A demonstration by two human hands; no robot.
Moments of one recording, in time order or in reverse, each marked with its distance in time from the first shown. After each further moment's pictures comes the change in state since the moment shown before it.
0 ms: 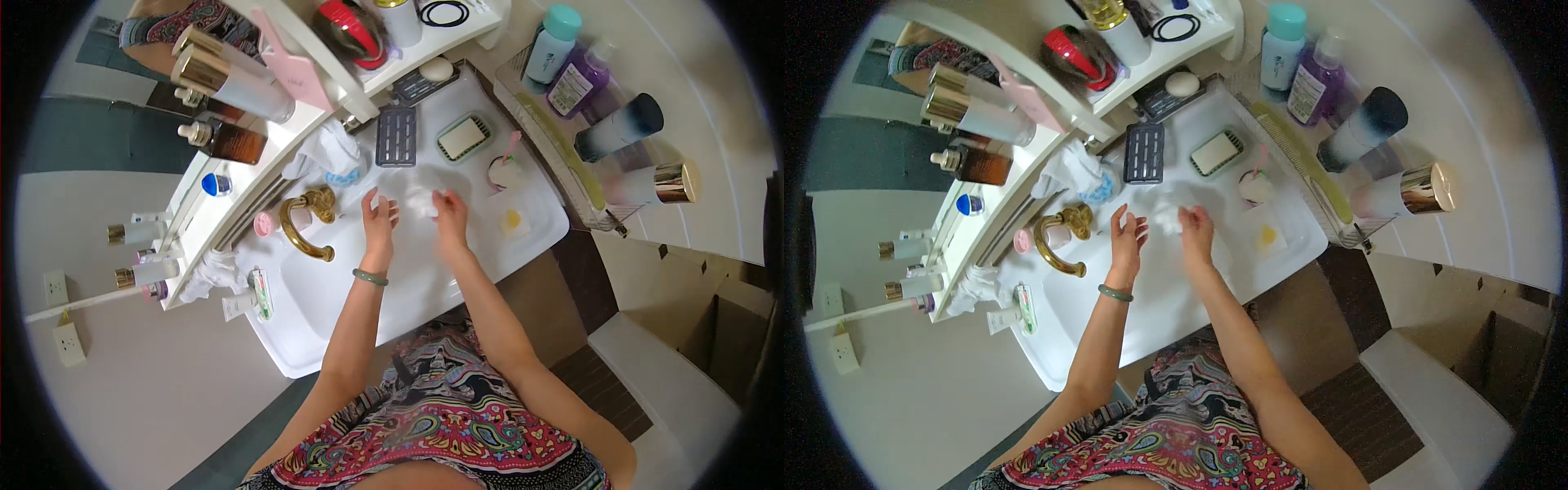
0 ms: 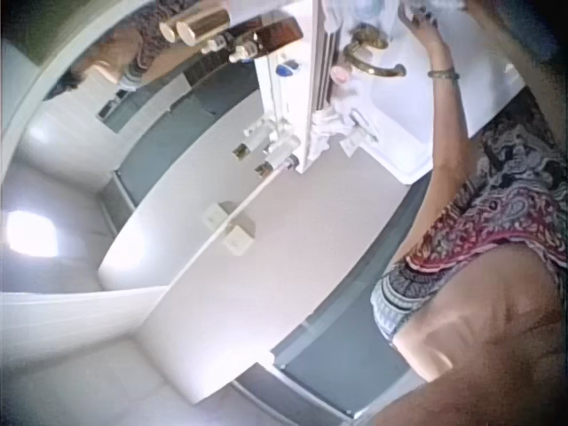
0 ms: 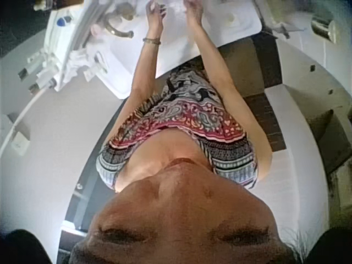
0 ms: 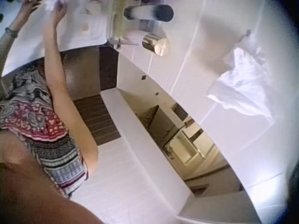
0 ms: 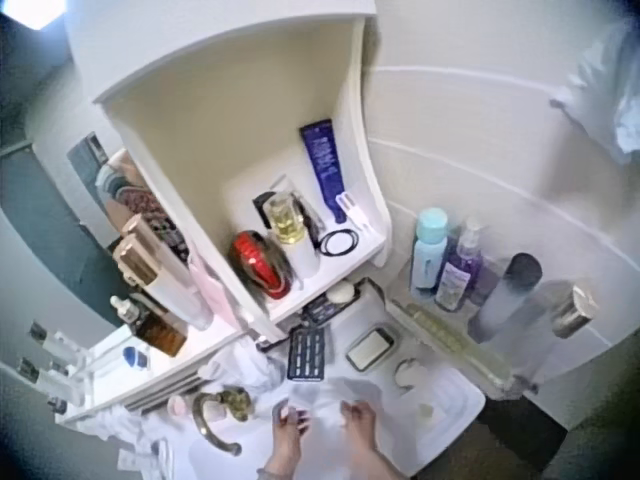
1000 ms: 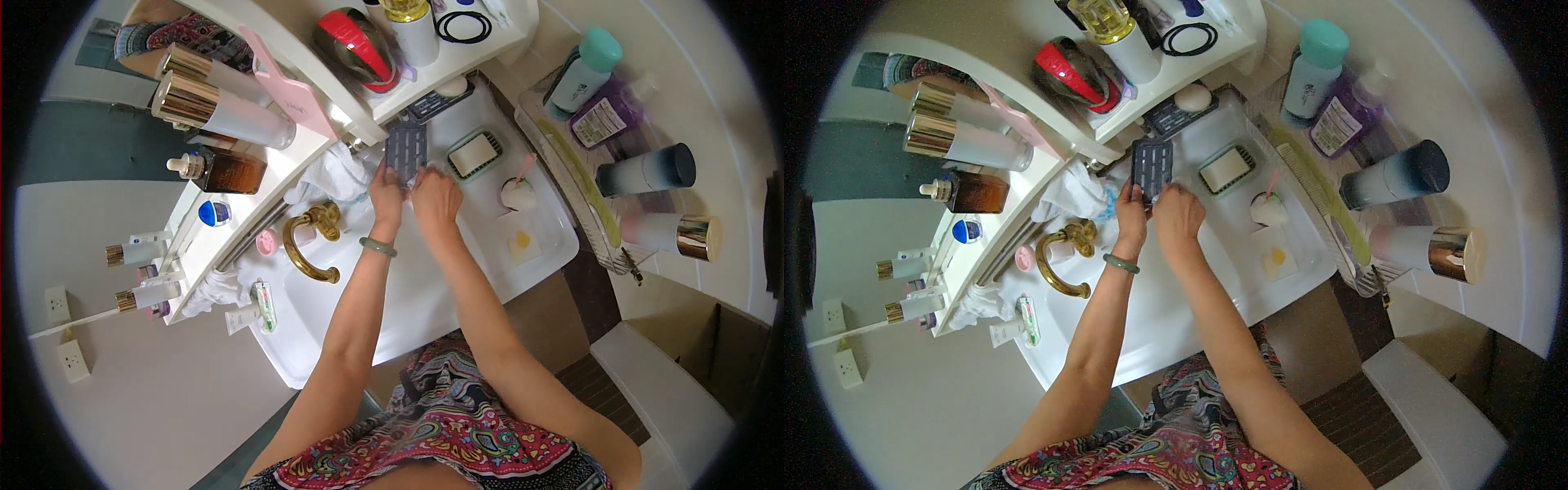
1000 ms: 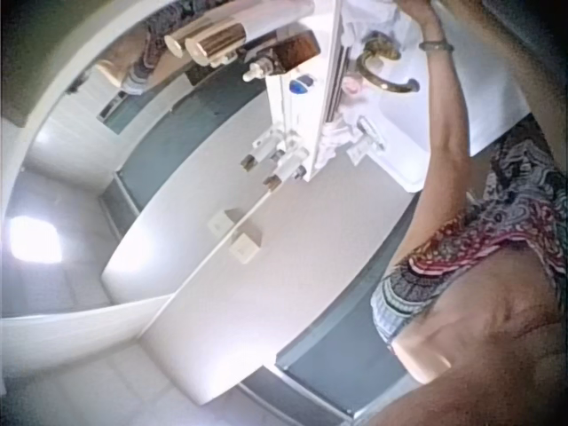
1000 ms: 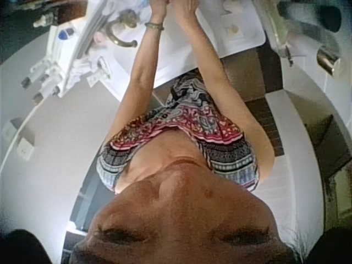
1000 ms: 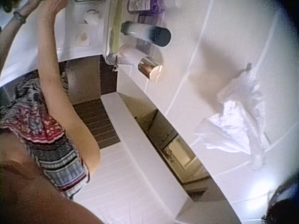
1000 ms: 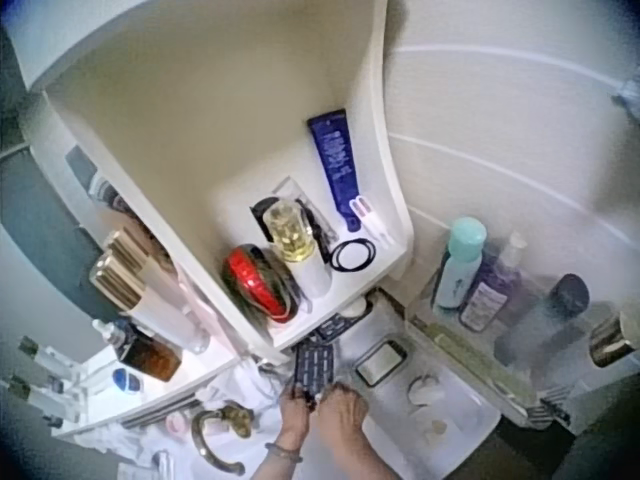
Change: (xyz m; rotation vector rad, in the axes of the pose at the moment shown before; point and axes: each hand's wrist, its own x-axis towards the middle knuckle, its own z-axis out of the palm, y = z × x) left_hand 0.092 0.033 0.032 0.073 -0.057 0.105; right_hand 0.043 -0.052 0.083 -1.374 0.244 -0.495
